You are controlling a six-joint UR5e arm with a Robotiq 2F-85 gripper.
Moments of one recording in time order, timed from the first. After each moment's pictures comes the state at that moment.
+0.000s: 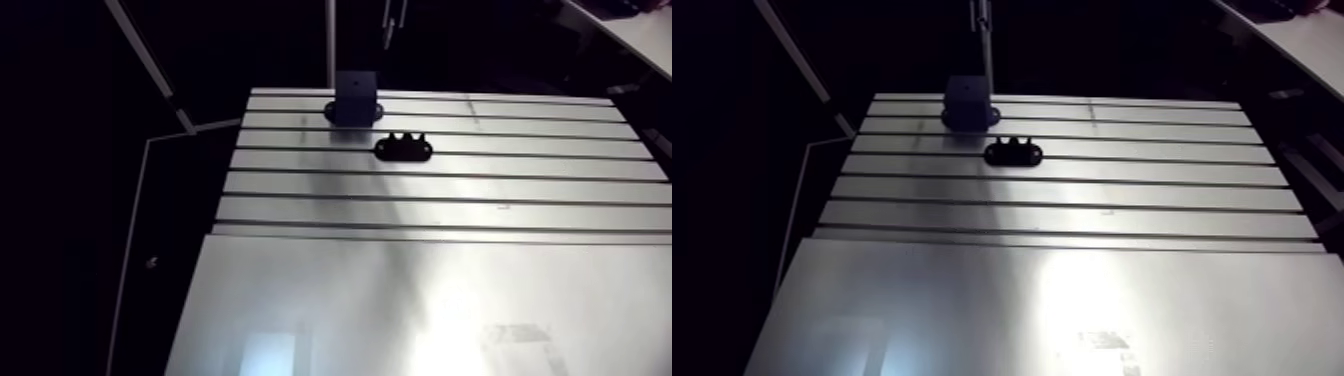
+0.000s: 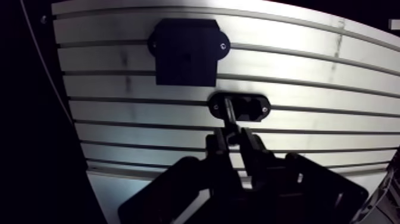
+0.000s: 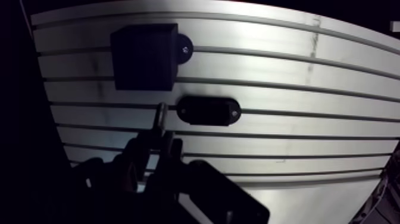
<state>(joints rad) 0.01 -1.03 1.22 -1.56 -1.55 -1.62</state>
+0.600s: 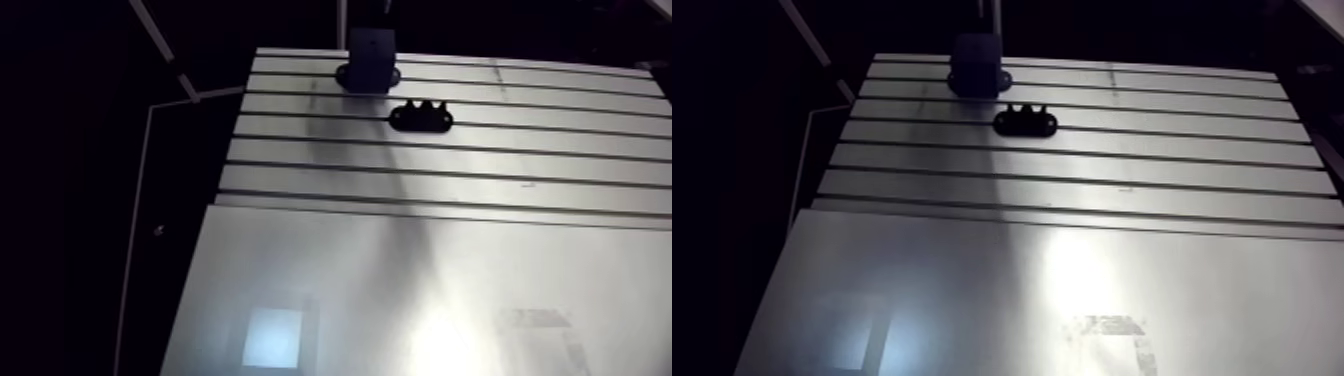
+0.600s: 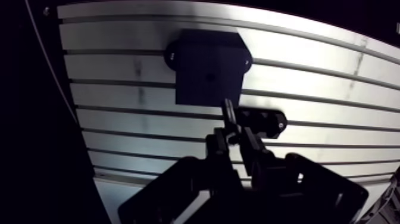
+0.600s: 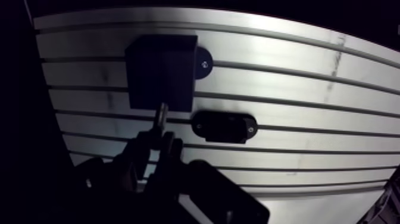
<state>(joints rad) 0.04 -0.94 1.13 -1.53 -1.54 -1.61</state>
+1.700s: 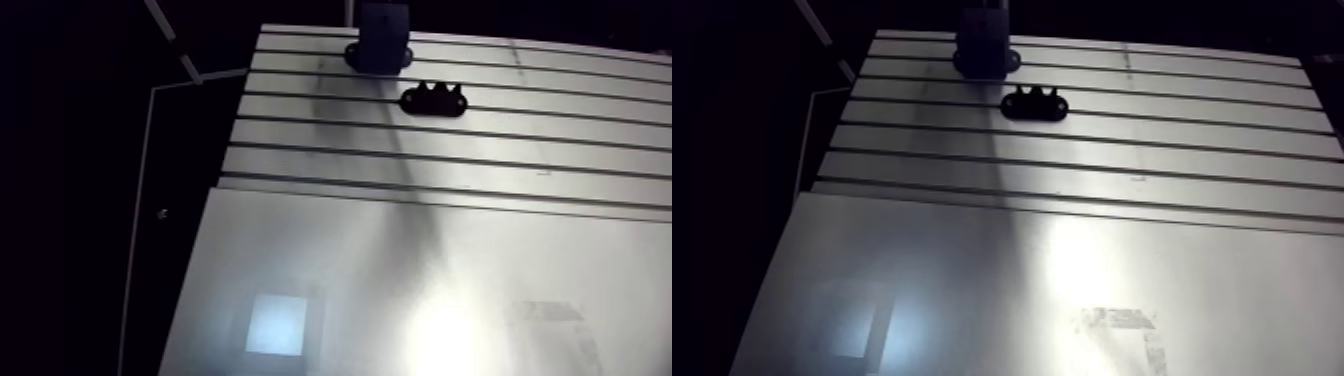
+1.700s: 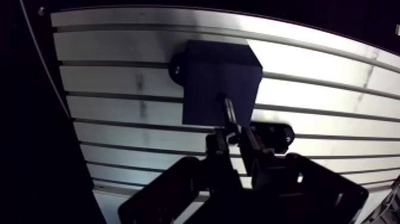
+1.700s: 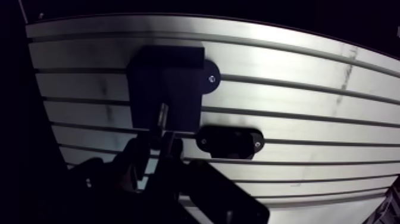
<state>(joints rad) 0.06 -0.89 1.12 -1.56 -1.55 -1.60</state>
